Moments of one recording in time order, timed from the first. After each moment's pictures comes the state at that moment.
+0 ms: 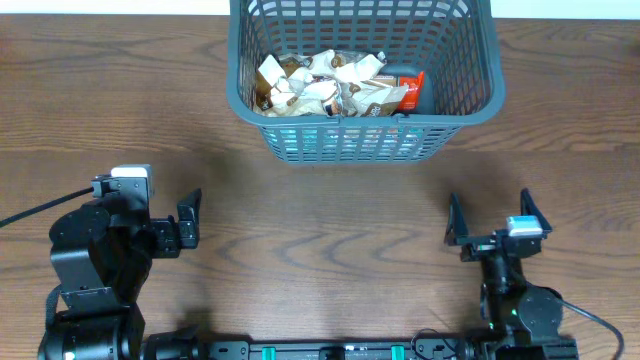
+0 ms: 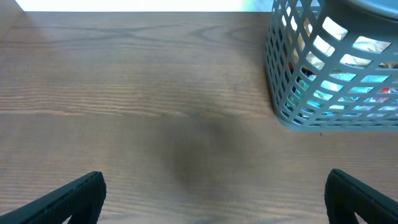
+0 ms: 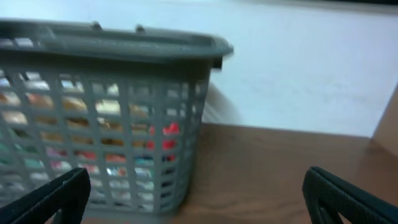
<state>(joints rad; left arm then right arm) 0.10 0.63 0.88 -0.84 0.10 0.06 0.06 0.01 0.11 -0.06 0.02 -0.05</state>
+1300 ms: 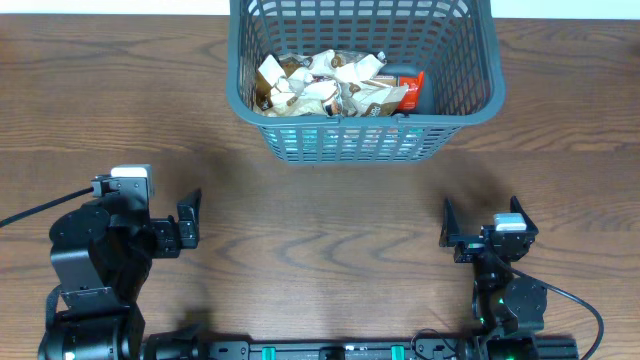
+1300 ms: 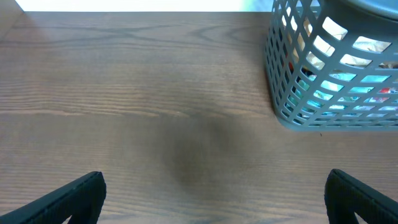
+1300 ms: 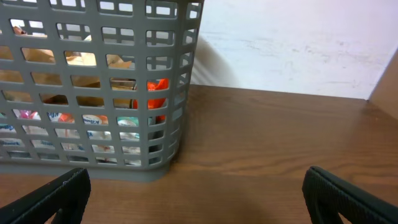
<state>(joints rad) 0.10 0.63 0.88 -0.84 0.10 0.06 0.07 0.01 0.01 -0.07 0.06 -0.06</state>
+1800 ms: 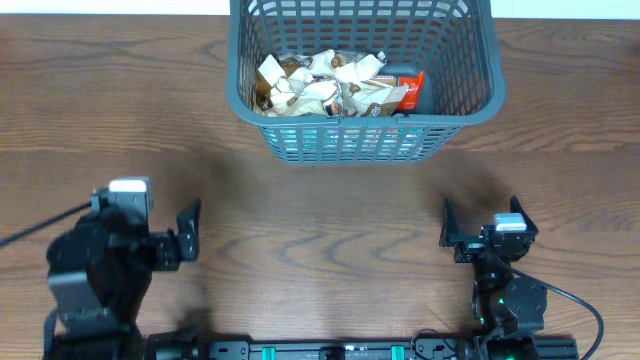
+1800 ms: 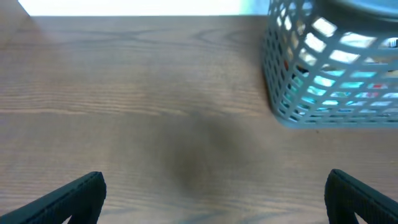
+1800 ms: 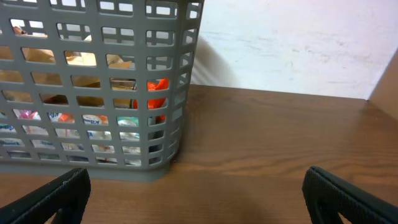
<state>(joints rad) 0.09 0.53 0.88 -0.89 0.10 0.06 0.07 0.01 0.01 -0.07 0.06 -0.06</state>
